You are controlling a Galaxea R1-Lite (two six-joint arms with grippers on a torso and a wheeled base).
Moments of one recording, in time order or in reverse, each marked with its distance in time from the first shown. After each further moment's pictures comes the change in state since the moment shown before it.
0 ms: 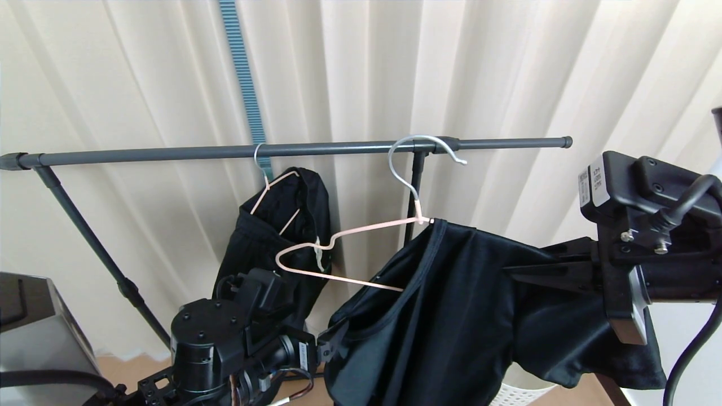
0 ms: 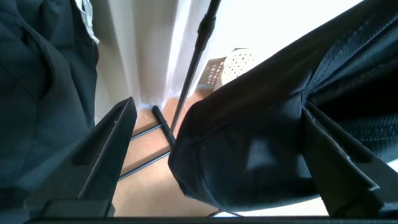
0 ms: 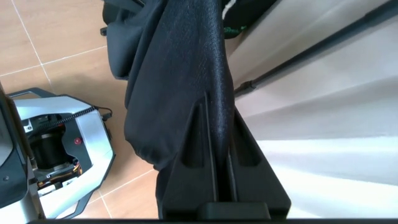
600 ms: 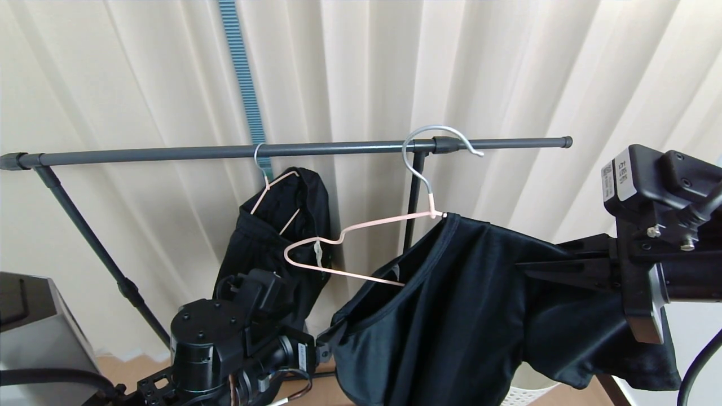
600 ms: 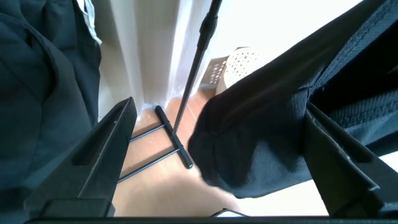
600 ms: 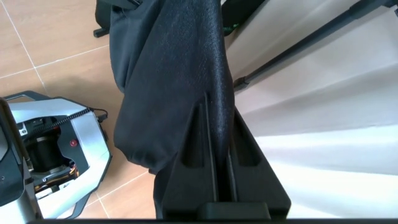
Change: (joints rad) left arm 0.006 0.002 0.004 0.000 0.000 0.021; right arm -0.021 -0.035 0.010 0.000 0.000 0.000
